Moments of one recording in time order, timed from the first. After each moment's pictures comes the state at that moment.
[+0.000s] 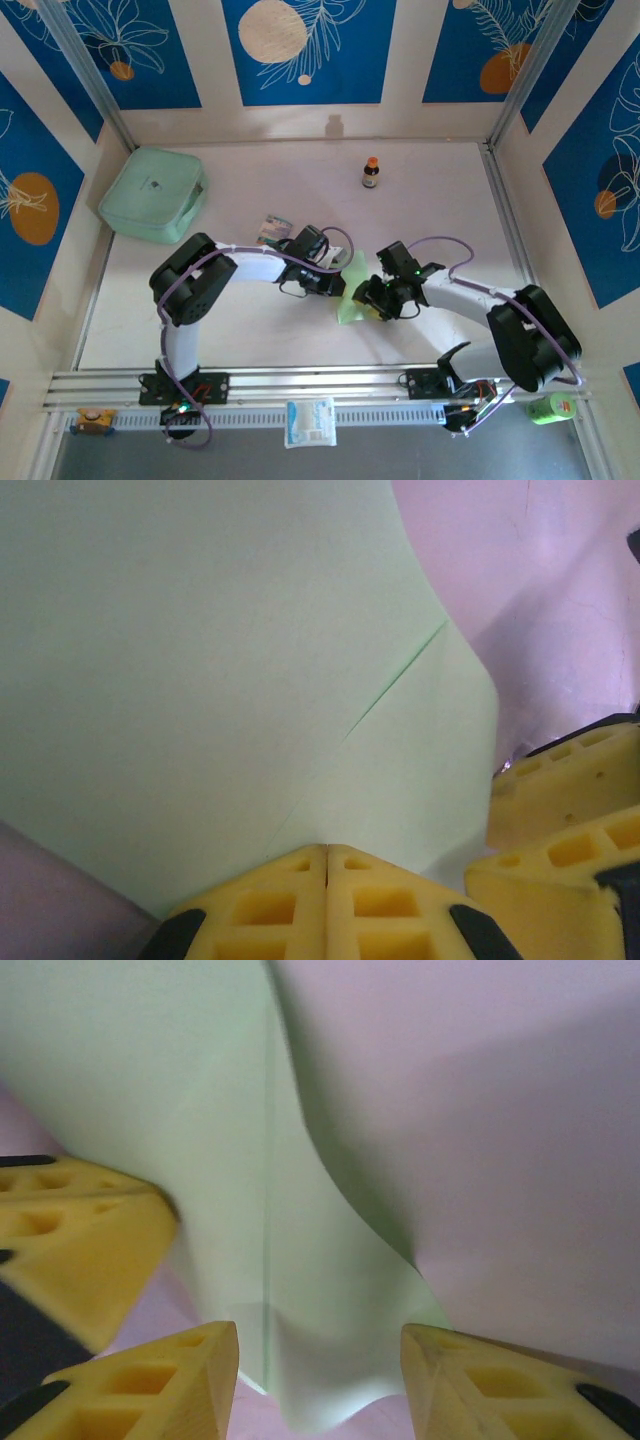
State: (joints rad) left arm -0.79 1.94 1.04 -0.10 0.59 -0.55; right arm 0.54 1.34 0.54 -0.36 -0.40 1.09
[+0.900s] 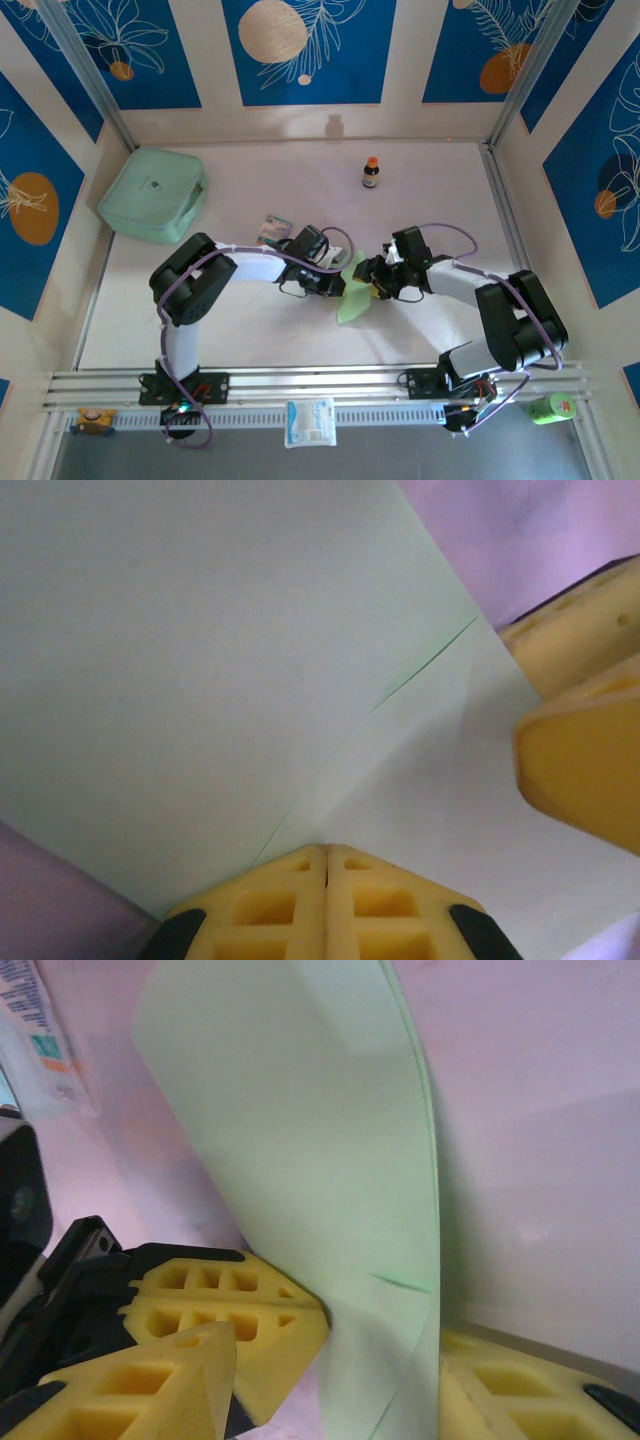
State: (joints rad) left arm -0.79 1.94 1.04 -0.11 0.59 -0.54; right arm 0.35 1.45 0.56 -0.15 -0.60 0.92
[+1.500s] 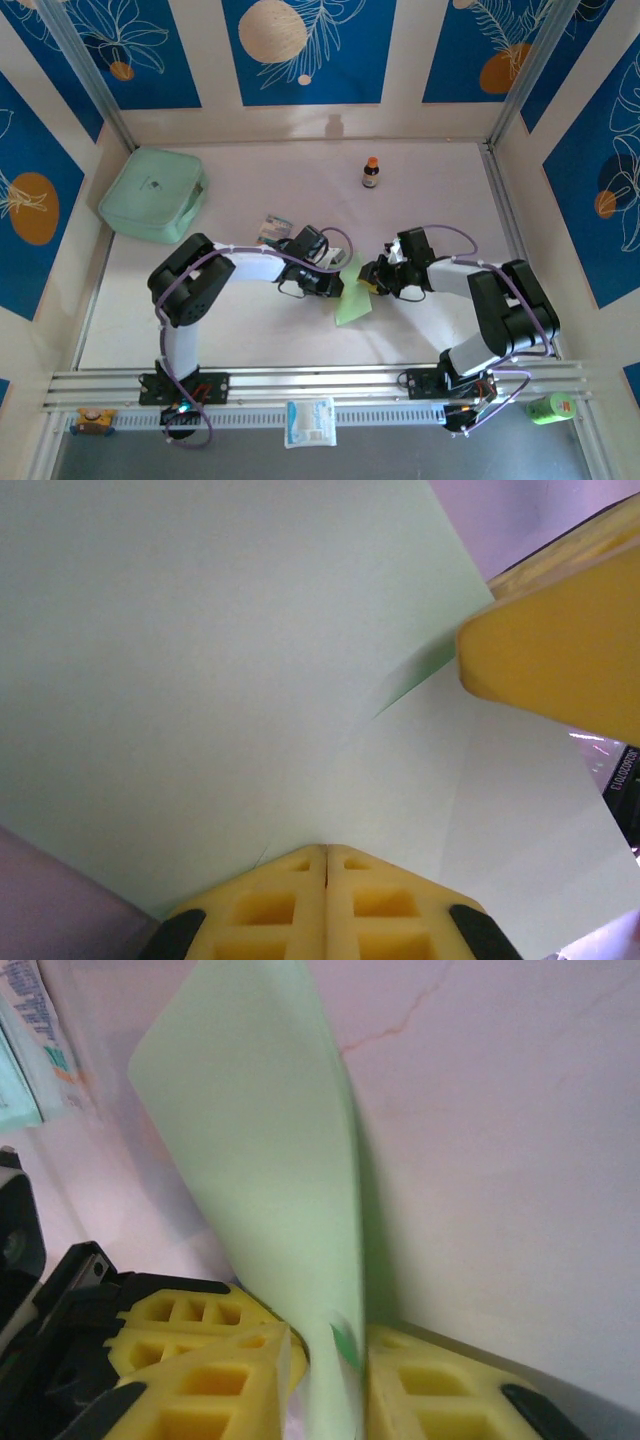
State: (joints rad) left arm -0.79 1.93 1.04 -0.15 0.58 -0.55; right arm 0.29 1.52 0.54 -0.04 -0.67 0.89
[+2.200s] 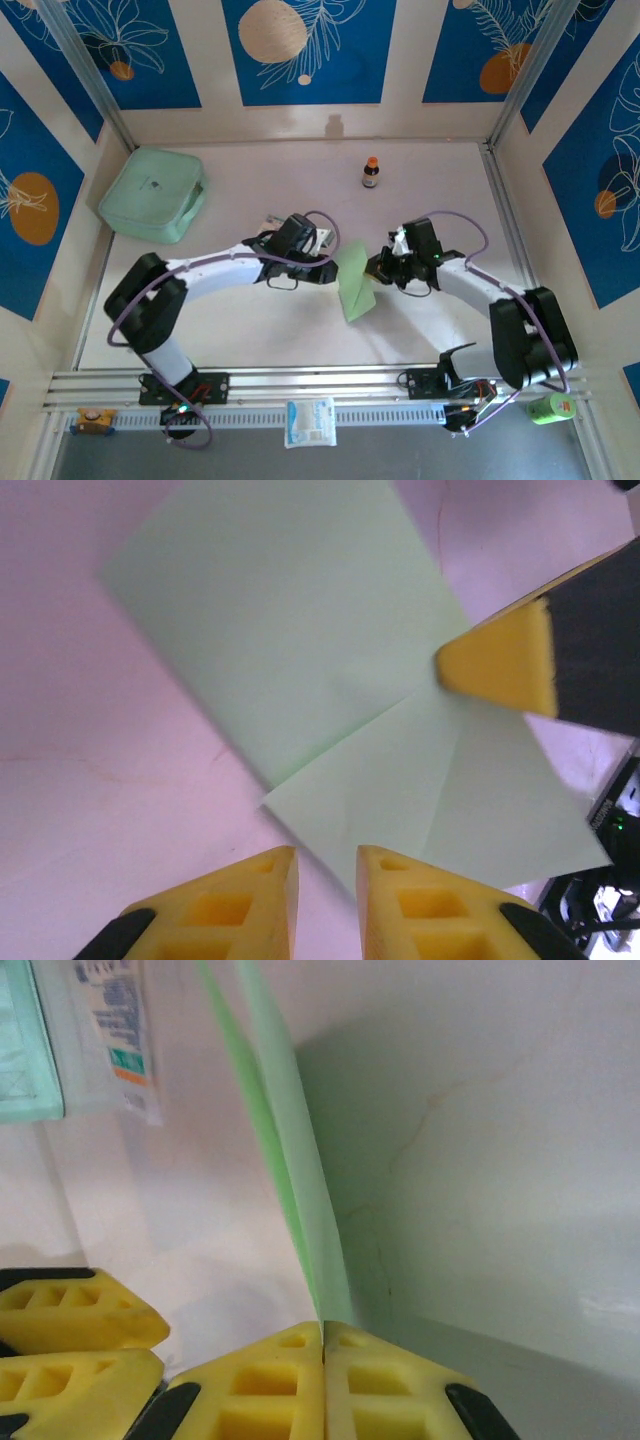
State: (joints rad) left arm -0.79 1.63 0.99 -0.23 0.36 -0.53; right arm 0.31 1.31 0.64 -0.29 -0.56 0.78
